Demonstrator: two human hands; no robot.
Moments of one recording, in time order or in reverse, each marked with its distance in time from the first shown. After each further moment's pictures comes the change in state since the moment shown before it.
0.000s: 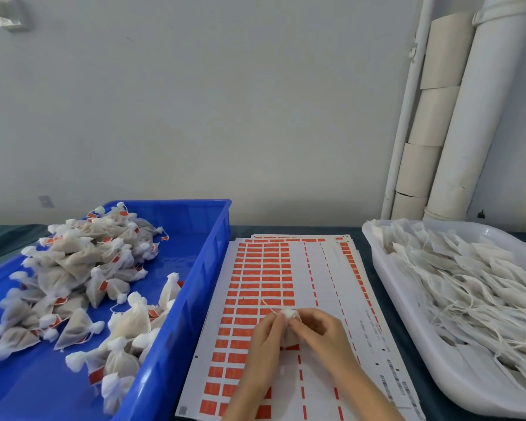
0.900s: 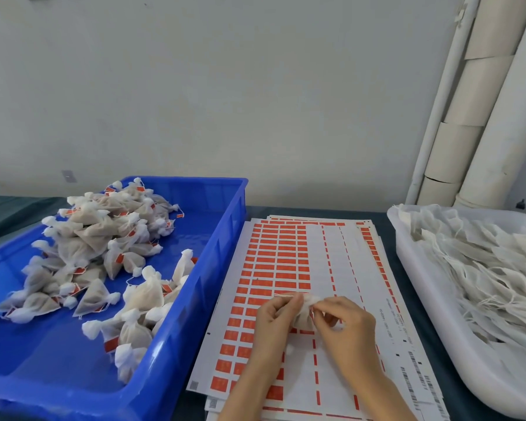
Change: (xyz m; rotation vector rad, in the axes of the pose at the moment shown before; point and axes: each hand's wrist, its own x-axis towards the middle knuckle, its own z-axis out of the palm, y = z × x) left_hand 0.008 -0.008 -0.002 -0.178 0.040 0.007; right_hand -0.012 0.004 -0.002 -0.431 0.226 -0.582
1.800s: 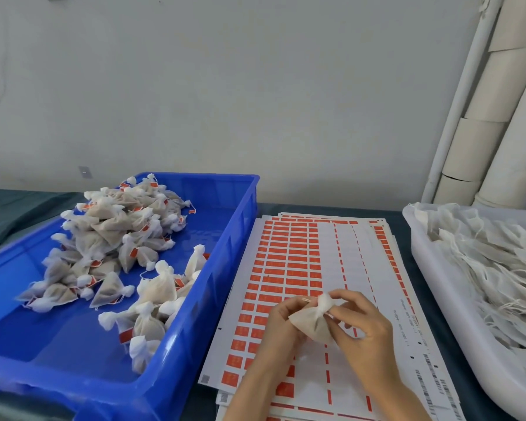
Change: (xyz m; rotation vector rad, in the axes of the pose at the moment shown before) left_hand -0.002 0.004 -0.006 -0.035 -0.140 -0.026; right_hand -0.004 -0.005 -0.010 0.049 -0.020 -0.112
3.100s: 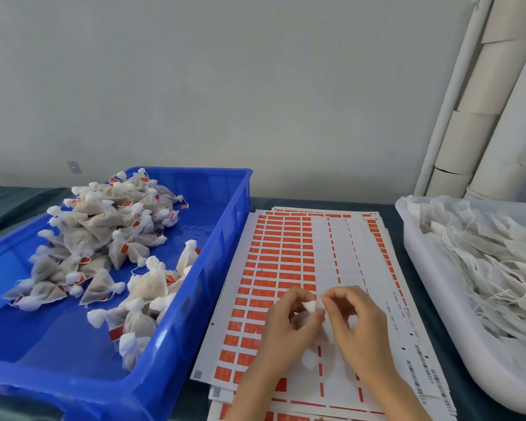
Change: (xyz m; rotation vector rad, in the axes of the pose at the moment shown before) left_hand -0.007 -0.013 0.005 0.358 0.014 0.337; right_hand -0.001 0.003 -0.001 0.060 0.017 0.173
